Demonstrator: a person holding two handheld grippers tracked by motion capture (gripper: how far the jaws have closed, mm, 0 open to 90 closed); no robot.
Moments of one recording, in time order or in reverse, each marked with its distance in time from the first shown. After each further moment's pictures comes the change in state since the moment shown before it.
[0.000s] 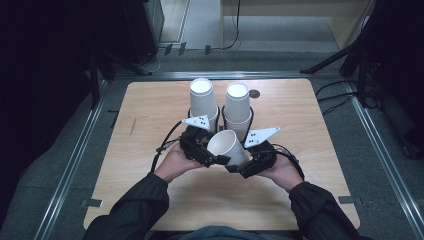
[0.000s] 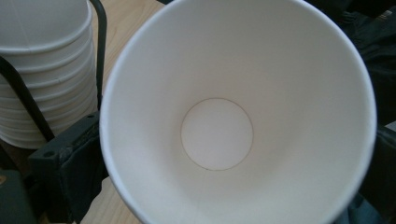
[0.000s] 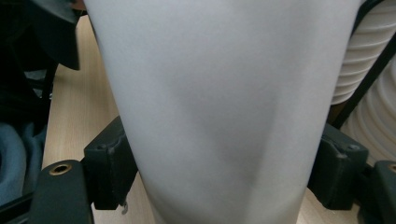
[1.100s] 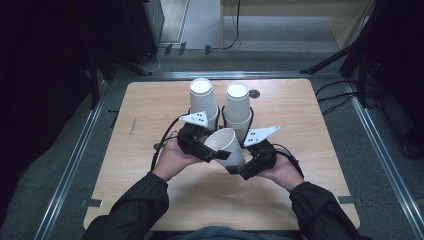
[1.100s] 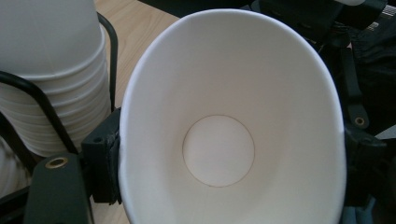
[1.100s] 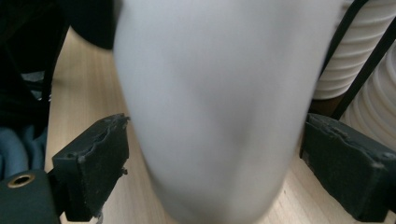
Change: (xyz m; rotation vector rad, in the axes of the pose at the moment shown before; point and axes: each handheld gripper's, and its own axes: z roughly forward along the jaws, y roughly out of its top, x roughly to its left) left arm -0.003 0.010 -0.012 -0.004 0.029 0.032; right arm 0.001 0.003 -0.003 0.020 -0.011 0.032
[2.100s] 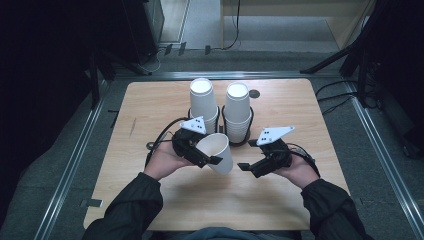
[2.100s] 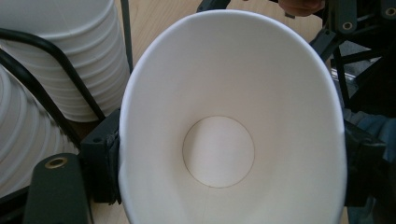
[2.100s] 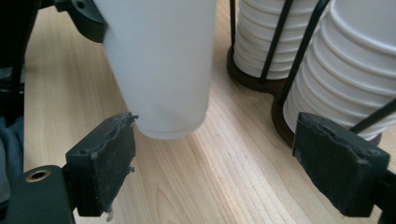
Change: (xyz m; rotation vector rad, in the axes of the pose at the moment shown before) left arm -0.002 -0.011 -0.008 0.144 0.091 0.113; right arm -0.002 -0.007 -0.031 0.018 -0.112 0.013
